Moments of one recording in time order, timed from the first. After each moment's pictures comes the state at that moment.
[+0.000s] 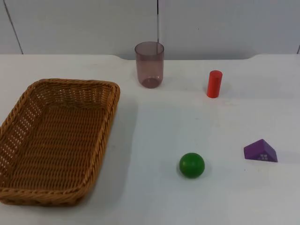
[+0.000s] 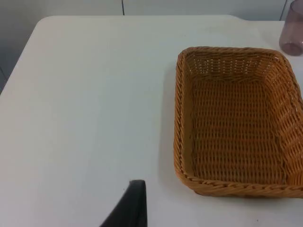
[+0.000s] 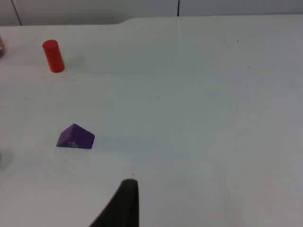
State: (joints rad) right arm -0.03 0.00 -0.52 -0.07 1.08 0.03; left arm 0.05 0.00 -0.50 -0.06 1.07 0.02
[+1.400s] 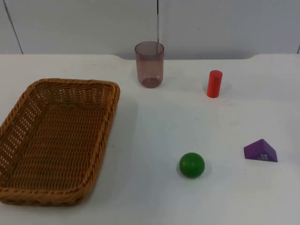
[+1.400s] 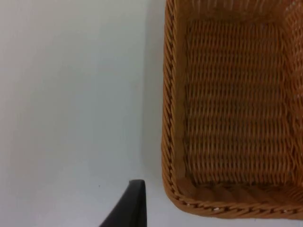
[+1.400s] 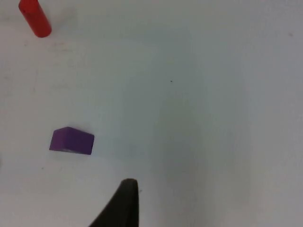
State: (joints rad) right arm -0.03 0.87 -0.78 -0.06 0.81 0.03; left arm 0.05 0.95 -0.71 -0.14 0.79 0.10
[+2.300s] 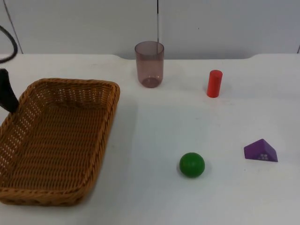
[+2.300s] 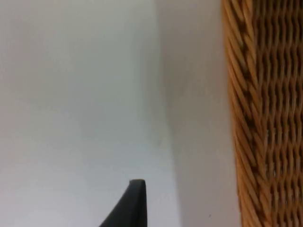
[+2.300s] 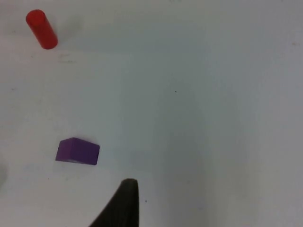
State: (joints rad) right arm -0.03 0.87 -0.78 -0.03 0.78 0.03; left arm 0.22 1.87 -1.14 -0.43 0.74 0.65
